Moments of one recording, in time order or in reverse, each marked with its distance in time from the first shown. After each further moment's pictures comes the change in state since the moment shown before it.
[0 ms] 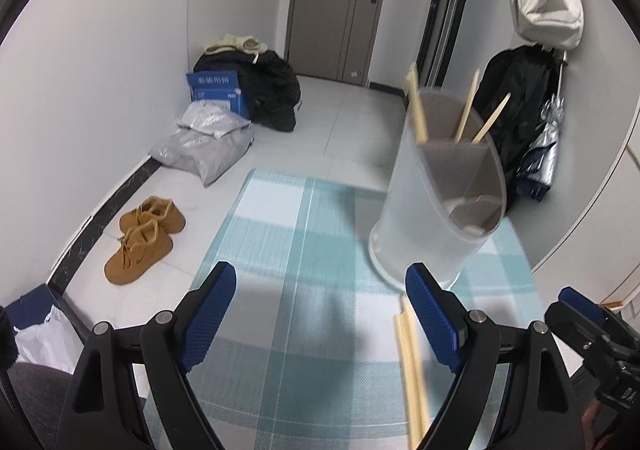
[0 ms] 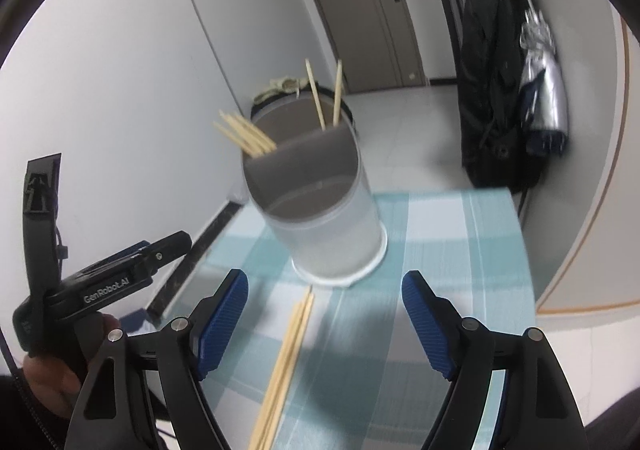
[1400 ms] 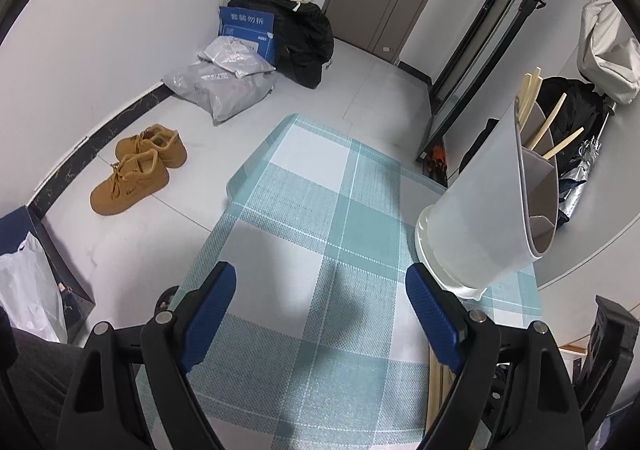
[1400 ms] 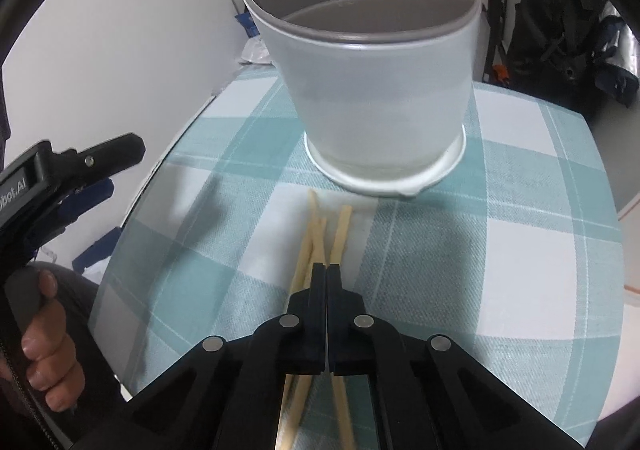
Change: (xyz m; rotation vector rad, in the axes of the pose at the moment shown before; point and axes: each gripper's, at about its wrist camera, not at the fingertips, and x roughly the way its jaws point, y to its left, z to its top) left arm 0.029 0.049 0.001 -0.226 0.146 -0.051; right arm 0.112 0.030 -0.039 -0.077 0.364 -0.058
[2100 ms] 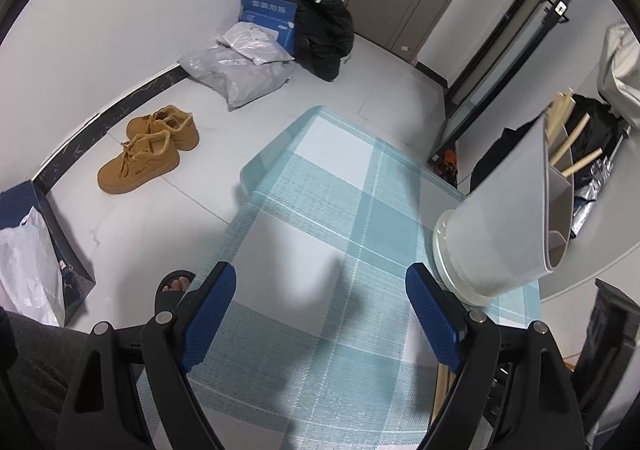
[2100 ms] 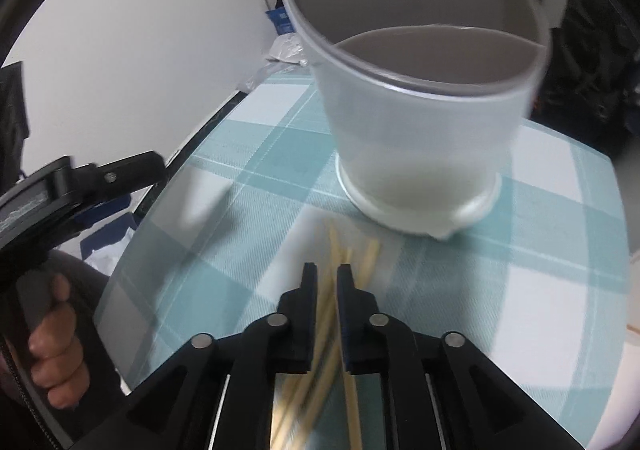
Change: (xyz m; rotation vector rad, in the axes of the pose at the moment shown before) left arm 0.002 0.019 0.003 -0.085 0.026 0.021; right arm 0.012 0.024 0.024 -0.110 -0.002 0.046
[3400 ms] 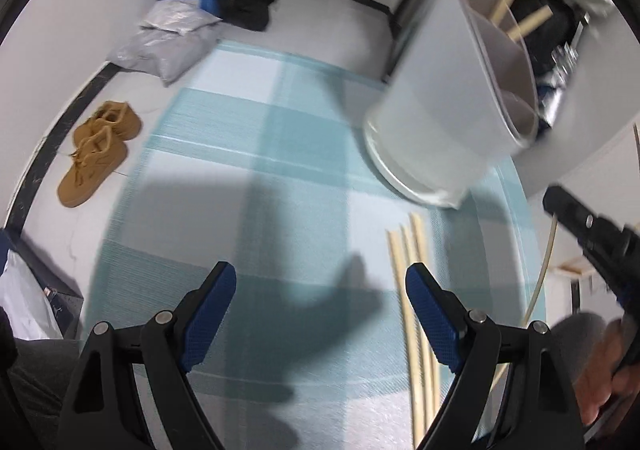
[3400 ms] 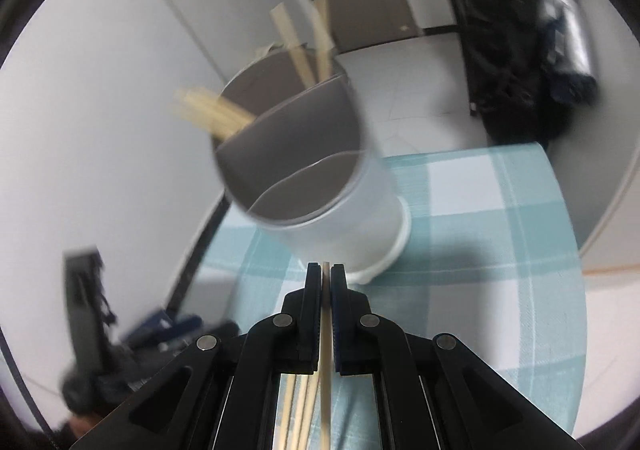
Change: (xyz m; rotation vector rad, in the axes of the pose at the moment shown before) left arm 0.019 -0.054 -0.033 0.270 0.222 -0.083; right arm -0.103 -0.055 -0.012 0.329 -0.246 0.083
